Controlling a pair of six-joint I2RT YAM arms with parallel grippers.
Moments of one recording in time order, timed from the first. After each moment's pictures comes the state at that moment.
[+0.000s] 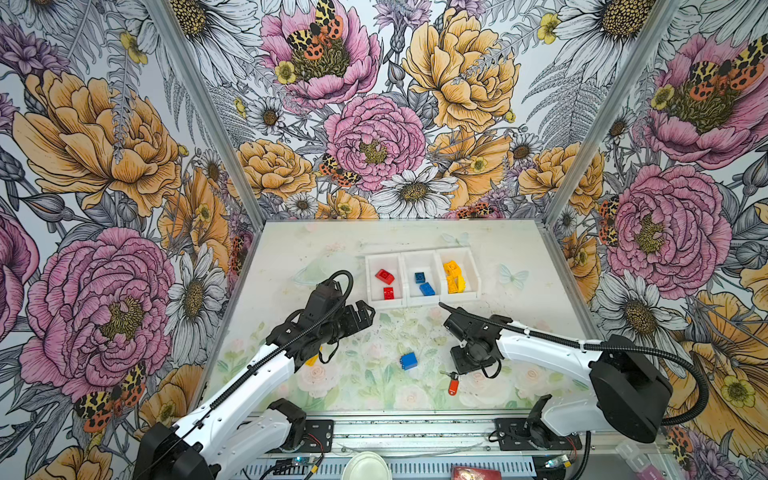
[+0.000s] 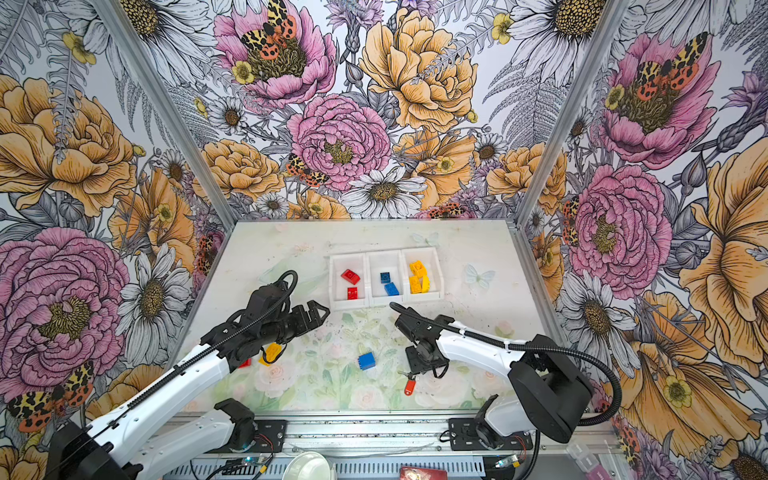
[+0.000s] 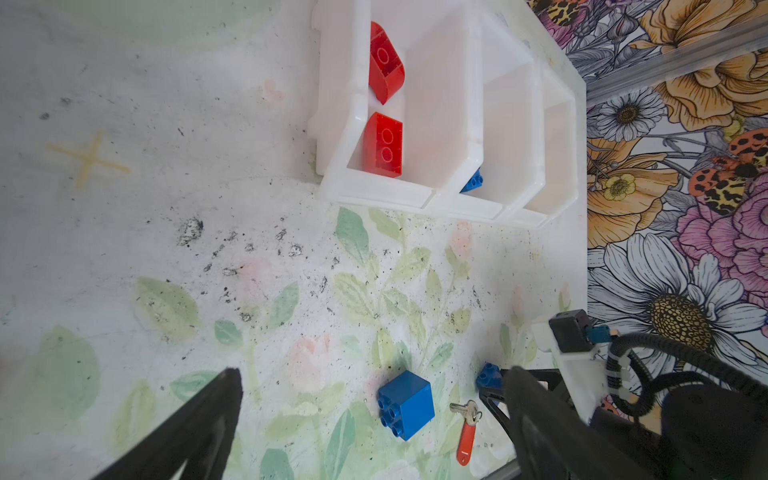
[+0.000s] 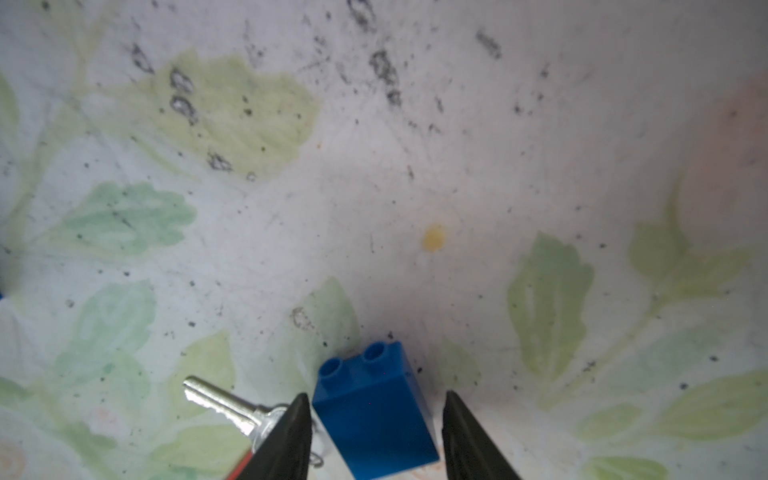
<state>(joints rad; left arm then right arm) -0.51 0.96 0.67 -0.52 0.11 -0.85 0.76 1.40 0.73 -0.78 0.02 0.49</state>
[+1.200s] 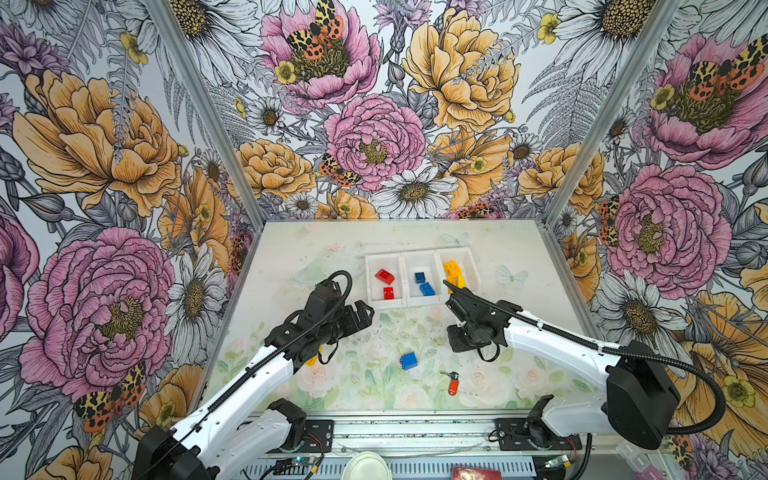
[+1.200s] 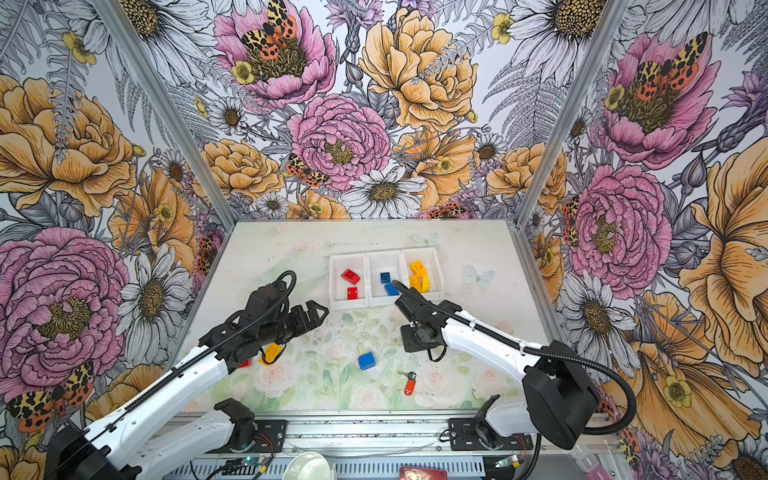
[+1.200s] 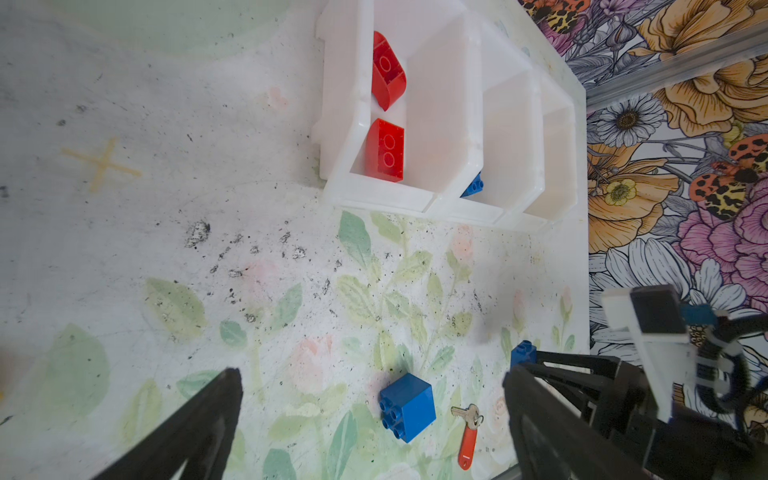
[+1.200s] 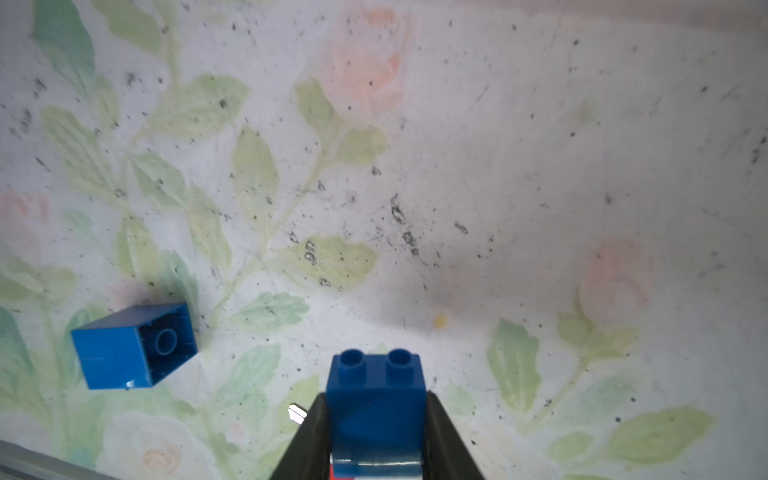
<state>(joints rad) -0.51 0.95 0.67 -0.53 0.09 -0.85 0.69 1.37 0.90 -0.79 0.01 0.48</state>
